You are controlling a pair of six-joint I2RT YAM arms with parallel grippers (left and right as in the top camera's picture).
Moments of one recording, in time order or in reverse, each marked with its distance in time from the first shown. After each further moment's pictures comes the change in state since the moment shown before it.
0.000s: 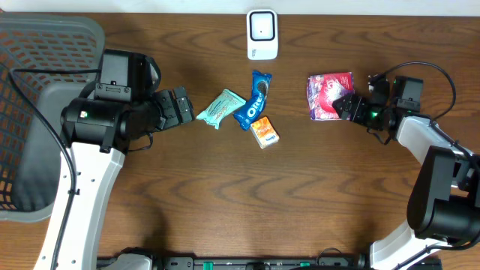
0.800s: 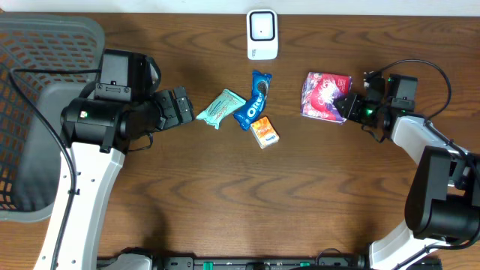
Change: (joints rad) left arm 0.000 0.000 0.000 0.000 0.000 0.000; right arm 0.040 0.000 -0.006 0.046 -0.007 0.048
